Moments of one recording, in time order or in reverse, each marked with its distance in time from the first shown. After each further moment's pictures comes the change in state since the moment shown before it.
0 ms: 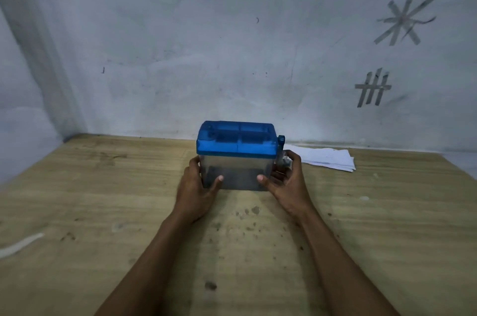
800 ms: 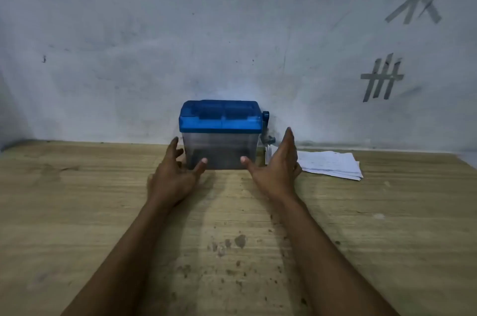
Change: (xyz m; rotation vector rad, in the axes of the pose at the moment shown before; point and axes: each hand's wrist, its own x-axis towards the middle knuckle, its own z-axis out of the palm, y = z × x) left_hand 0.084 -0.012 0.025 0.064 0.068 -0.094; right_hand 0.076 0.009 0.013 -0.516 0.221 -0.036
